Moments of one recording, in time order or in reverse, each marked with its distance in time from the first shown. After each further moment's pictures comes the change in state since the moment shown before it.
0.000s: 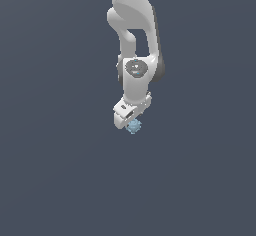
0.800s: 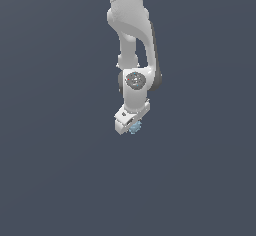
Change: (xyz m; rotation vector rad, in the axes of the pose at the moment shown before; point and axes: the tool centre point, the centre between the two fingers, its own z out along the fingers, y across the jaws) arm -0.001 -0.001 0.049 0.001 -0.001 -0.005
